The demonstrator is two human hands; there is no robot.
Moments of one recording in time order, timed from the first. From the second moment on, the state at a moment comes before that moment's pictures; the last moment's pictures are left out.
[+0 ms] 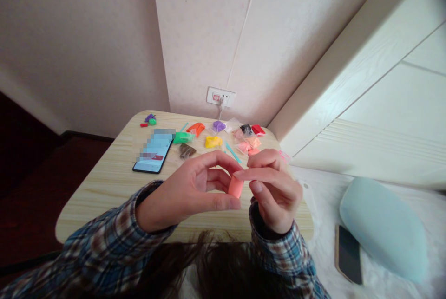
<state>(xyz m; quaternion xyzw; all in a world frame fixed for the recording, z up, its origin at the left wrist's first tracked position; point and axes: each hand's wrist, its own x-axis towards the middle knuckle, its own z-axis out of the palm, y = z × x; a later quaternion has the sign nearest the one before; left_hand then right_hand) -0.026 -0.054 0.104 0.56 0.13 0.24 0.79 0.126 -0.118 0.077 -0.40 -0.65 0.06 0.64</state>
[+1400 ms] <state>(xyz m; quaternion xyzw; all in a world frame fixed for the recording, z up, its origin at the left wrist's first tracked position) -0.029 -0.065 0.113 0.71 0.16 0.37 0.58 0.130 -0.124 0.084 -0.37 -0.69 -0.18 0.60</state>
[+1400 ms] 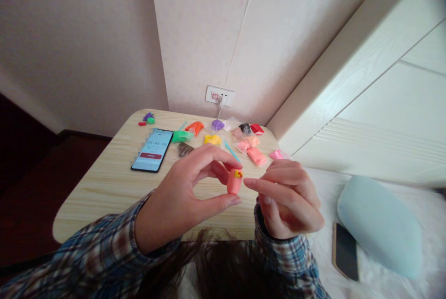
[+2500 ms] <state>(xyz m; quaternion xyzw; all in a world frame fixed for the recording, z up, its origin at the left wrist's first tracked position) -0.028 -0.065 0.112 0.68 0.15 0.37 0.62 0.135 -0.126 0.077 -0.38 -0.72 -0.20 0.55</state>
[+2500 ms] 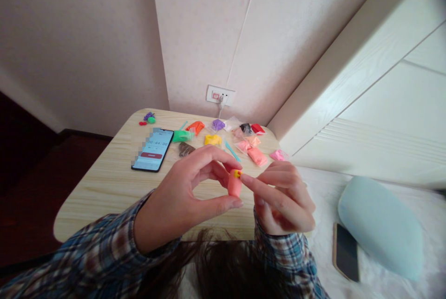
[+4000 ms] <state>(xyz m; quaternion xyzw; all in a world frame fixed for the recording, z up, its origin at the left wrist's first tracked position) -0.037 -0.045 0.097 0.63 0.21 0.37 0.65 0.163 -0.061 0.001 -0.83 -0.55 0.06 0.07</state>
